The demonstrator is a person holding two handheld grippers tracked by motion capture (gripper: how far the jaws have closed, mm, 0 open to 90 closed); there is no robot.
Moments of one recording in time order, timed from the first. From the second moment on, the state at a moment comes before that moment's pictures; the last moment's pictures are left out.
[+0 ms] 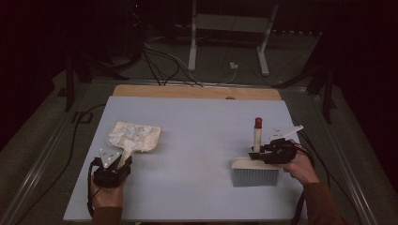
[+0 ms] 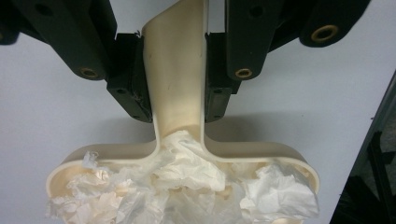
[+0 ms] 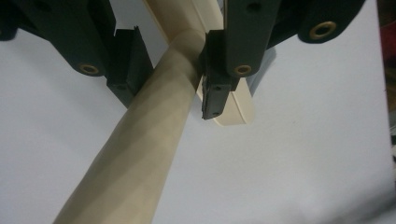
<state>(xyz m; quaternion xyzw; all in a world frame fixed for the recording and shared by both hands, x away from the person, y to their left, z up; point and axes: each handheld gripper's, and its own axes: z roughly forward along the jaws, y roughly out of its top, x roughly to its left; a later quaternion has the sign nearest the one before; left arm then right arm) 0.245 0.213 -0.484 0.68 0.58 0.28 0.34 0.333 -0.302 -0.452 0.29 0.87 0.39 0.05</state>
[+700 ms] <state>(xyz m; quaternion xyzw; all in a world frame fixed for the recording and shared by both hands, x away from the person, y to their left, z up) 0.252 0.201 -0.499 0.69 0.59 0.29 0.32 0.353 -0.294 -0.469 0.36 0.86 0.35 0.09</state>
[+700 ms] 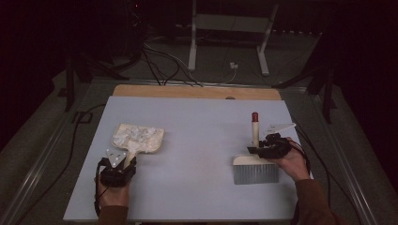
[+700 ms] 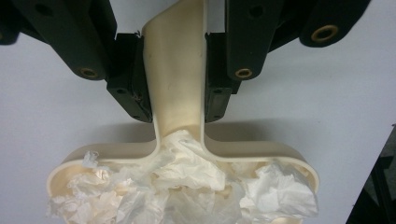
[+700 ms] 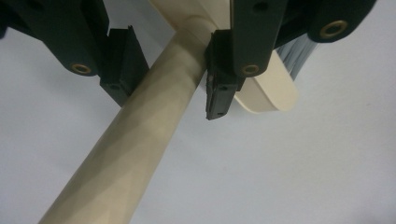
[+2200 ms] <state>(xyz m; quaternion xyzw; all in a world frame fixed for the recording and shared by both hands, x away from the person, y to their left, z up) 0.274 0.178 -0.523 0.69 0.61 0.29 0.28 0.377 -0.288 -0.505 0.50 0.81 0.28 0.12</state>
